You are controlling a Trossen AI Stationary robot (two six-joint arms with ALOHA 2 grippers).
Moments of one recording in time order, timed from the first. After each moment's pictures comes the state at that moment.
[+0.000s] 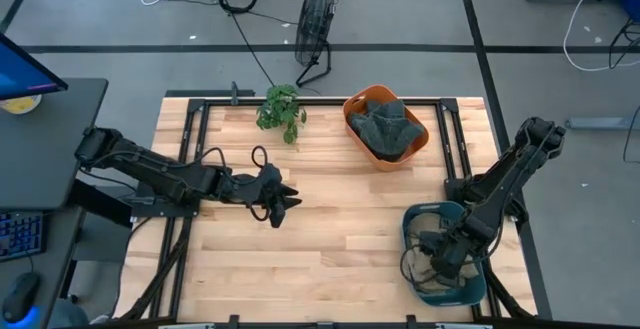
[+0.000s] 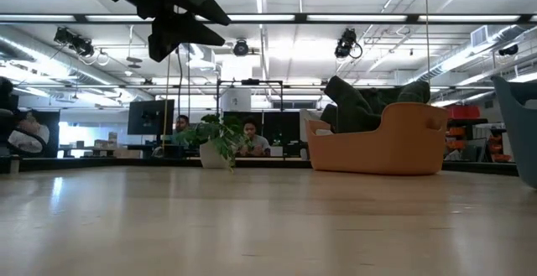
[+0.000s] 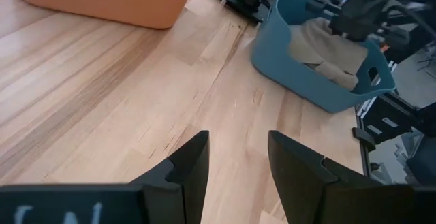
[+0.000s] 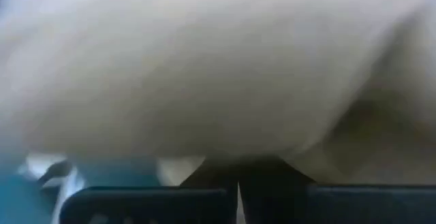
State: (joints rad) left arm -0.25 1.24 0.74 0.03 -0.32 -0.67; right arm 0.90 1.29 0.80 -0.85 -0.16 1.18
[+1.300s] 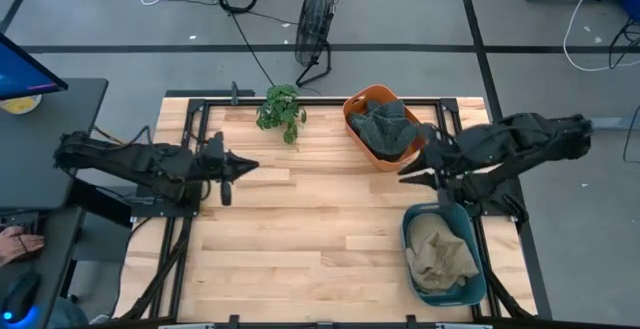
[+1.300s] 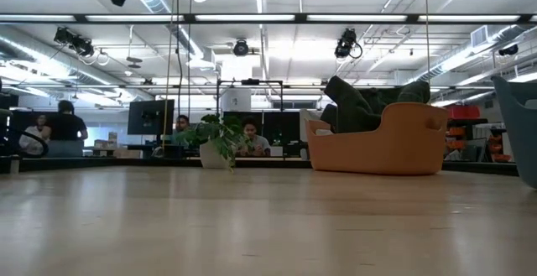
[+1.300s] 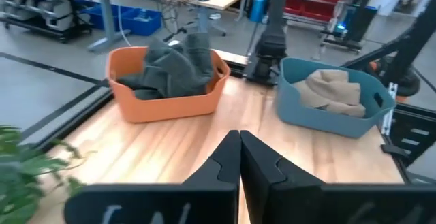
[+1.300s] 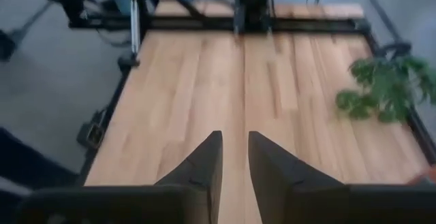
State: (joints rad) left arm -0.24 0.68 0.73 -0.31 -0.48 -0.27; right arm 0.30 1.05 1.45 -0.97 0.15 0.14
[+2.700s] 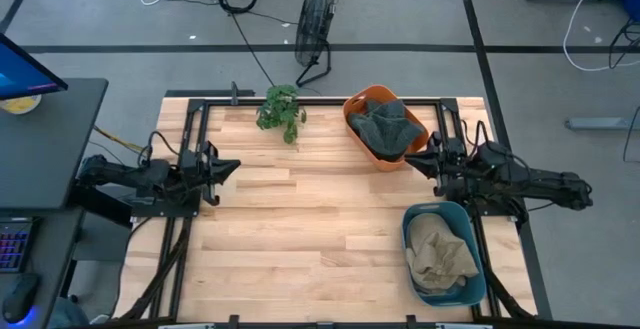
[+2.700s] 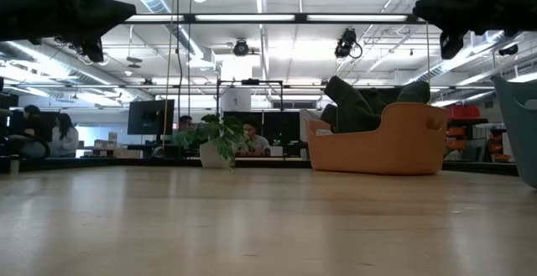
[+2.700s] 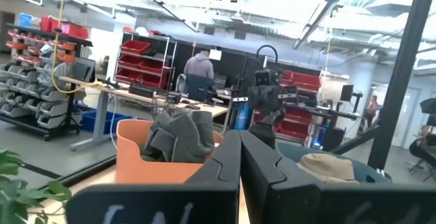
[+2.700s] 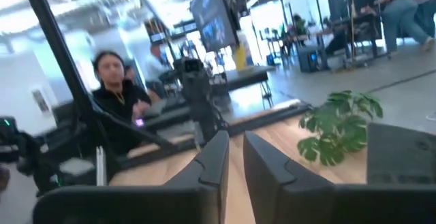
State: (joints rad) left arm -0.22 0.01 0.01 0.31 -0.50 -0.09; right arm -0.14 0.15 0.19 0.09 -0.04 0.29
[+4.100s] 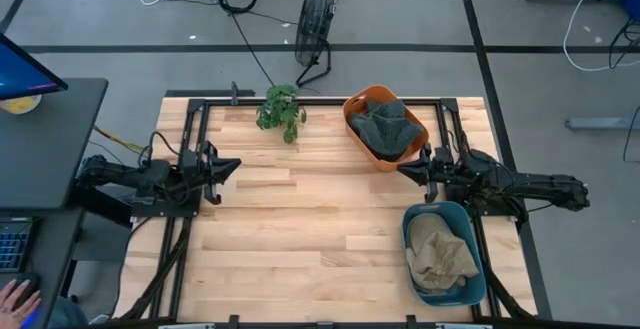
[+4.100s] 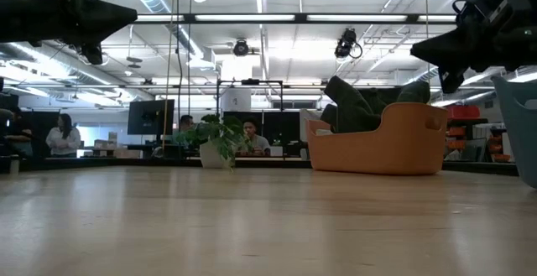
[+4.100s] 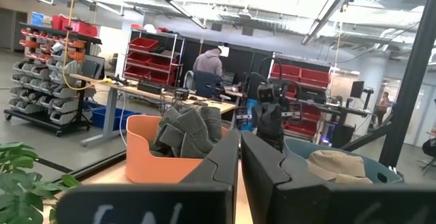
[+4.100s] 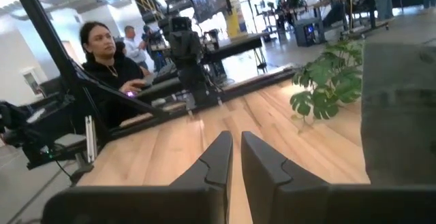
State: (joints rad) left arm -0.22 0.01 0.01 0.28 -0.52 -0.09; right arm -0.14 0.11 0.02 0.12 -0.04 0.31
